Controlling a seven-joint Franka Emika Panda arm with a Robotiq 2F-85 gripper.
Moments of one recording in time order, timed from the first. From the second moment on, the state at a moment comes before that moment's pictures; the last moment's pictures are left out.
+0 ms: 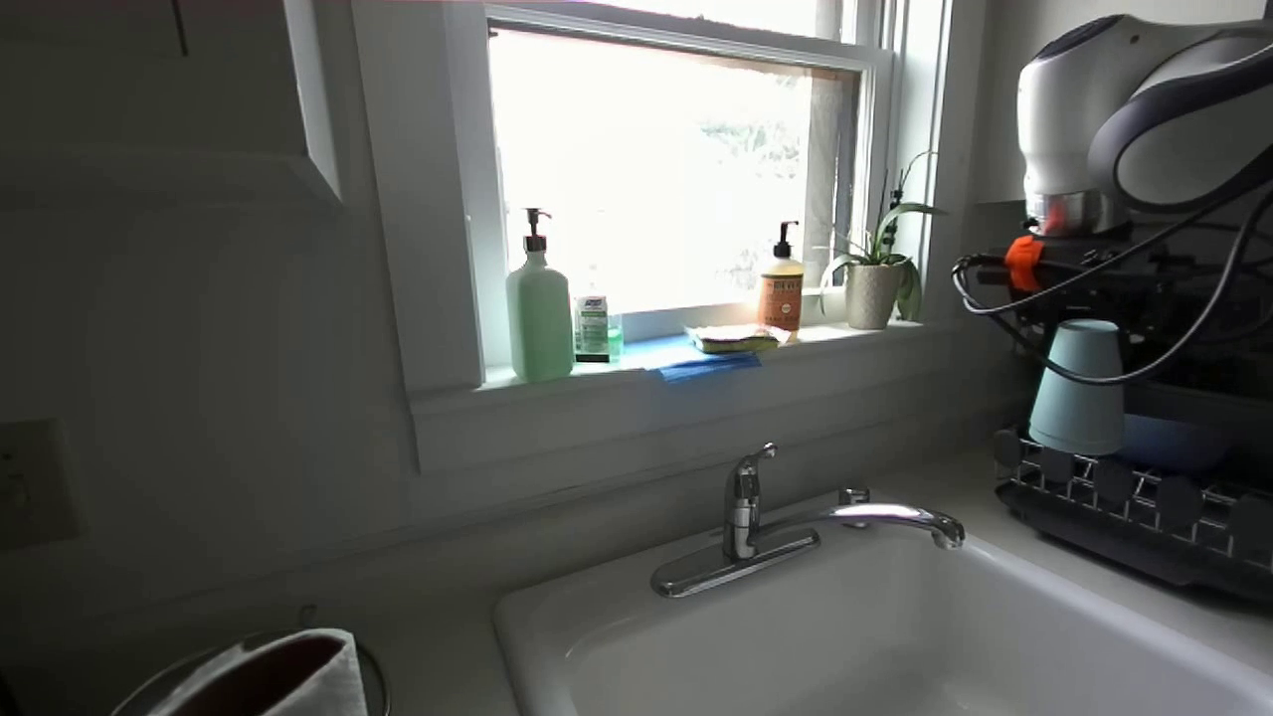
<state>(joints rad) -0.34 -0.15 -0.08 -2.18 -0.60 2.09 1.62</state>
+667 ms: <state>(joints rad) -0.30 0.03 -0.15 -2.04 -0.60 2.11 1.66</state>
